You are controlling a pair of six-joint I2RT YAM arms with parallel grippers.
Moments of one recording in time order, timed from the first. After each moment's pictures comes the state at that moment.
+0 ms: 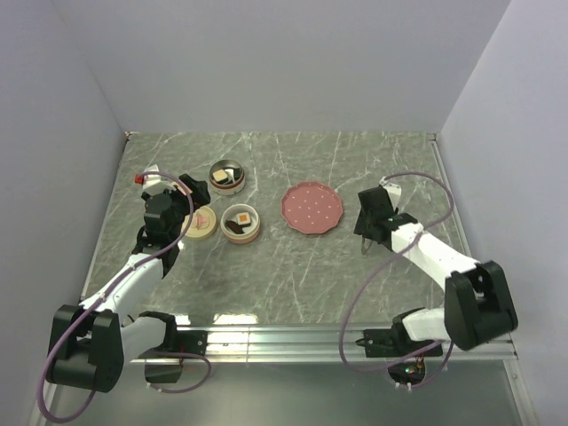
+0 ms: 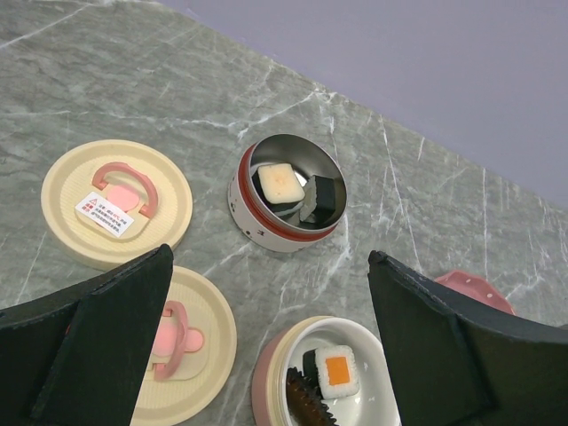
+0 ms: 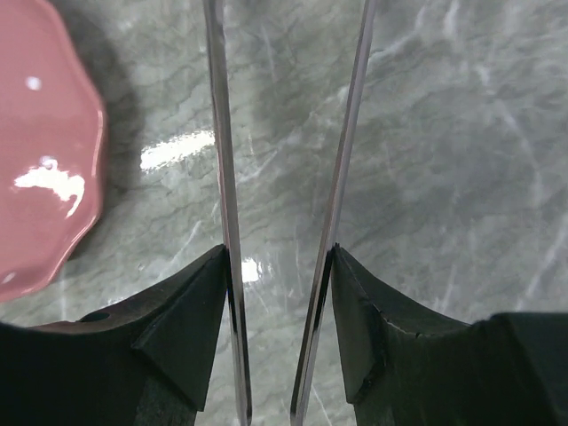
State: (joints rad) left arm -0.16 1.09 0.49 0.45 -0.18 -0.51; right arm 0.34 1.30 0.75 -0.39 0.39 0.55
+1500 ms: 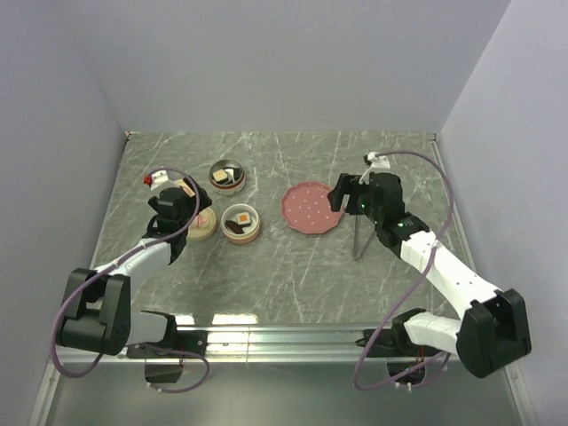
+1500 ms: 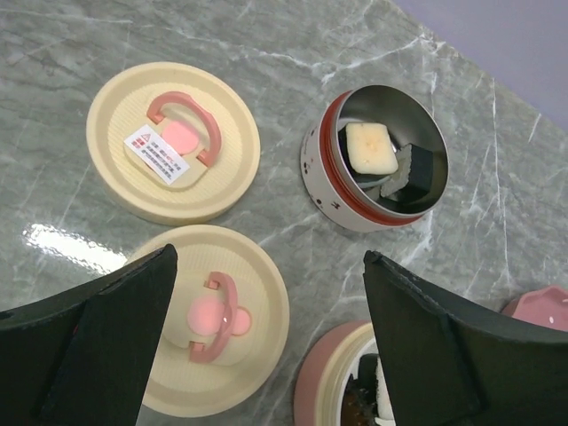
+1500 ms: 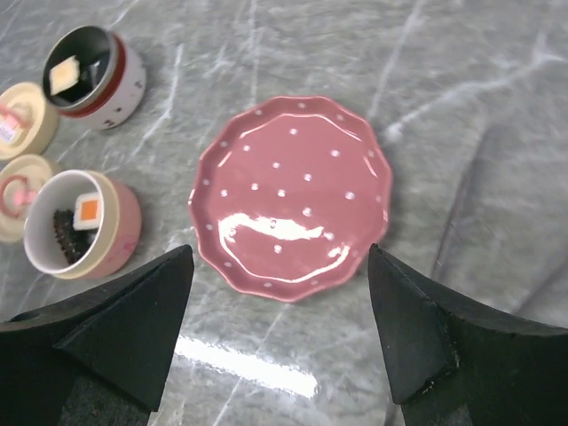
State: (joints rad) left arm -0.17 1.29 0.55 0.36 -0.30 -0.58; right arm 0.37 1.14 0.79 -0.07 0.04 0.36
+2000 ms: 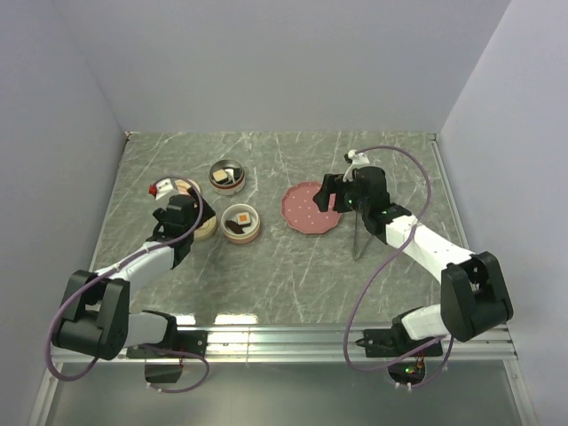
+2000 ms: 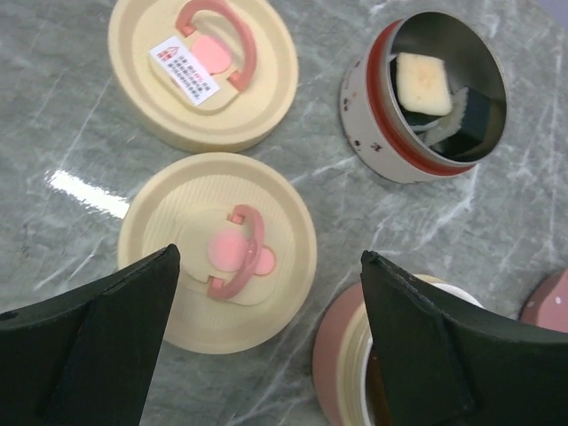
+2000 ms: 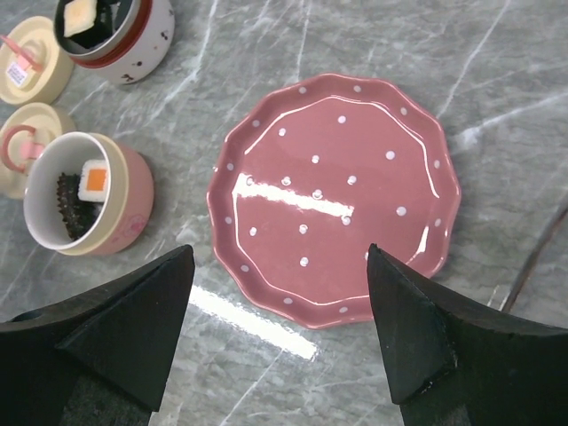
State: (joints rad) left arm -0.24 1.27 0.53 0.23 -0.38 -0.67; right arm 0.37 1.38 0.84 0.06 -0.14 0.31
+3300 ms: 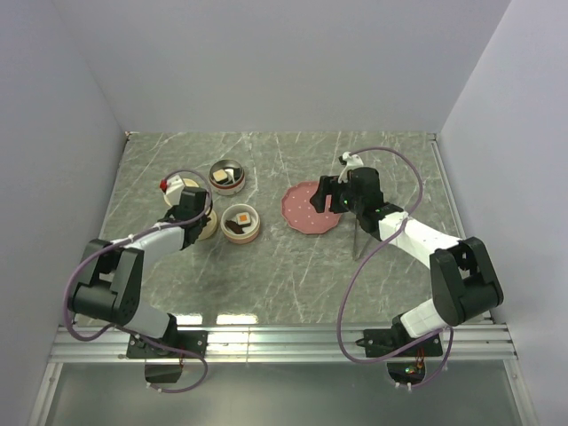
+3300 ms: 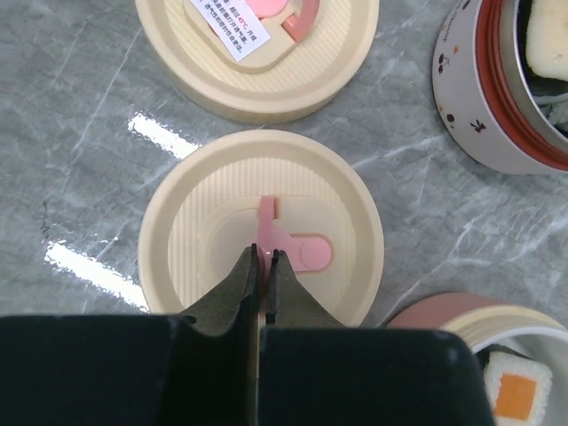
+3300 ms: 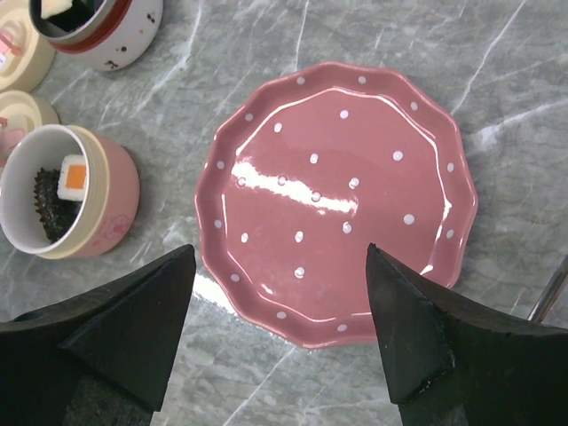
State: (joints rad) left arm -0.26 1.49 0.68 0.03 -0.47 -0.70; right arm 0.37 1.48 0.84 0.13 -0.17 0.30
